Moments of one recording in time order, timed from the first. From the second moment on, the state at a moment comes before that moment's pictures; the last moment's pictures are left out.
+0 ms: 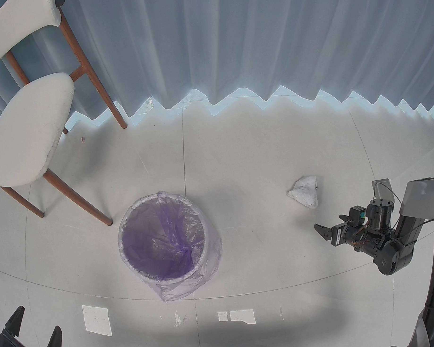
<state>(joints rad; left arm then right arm) 0.00 0.02 -0.02 0.03 -0.08 0.01 -0.06 2.27 -0.58 -1.30 0.19 -0.02</state>
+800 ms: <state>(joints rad) 0.00 0.02 -0.02 0.03 -0.08 0.01 -0.10 2.47 -0.95 -1.30 0.19 0.00</state>
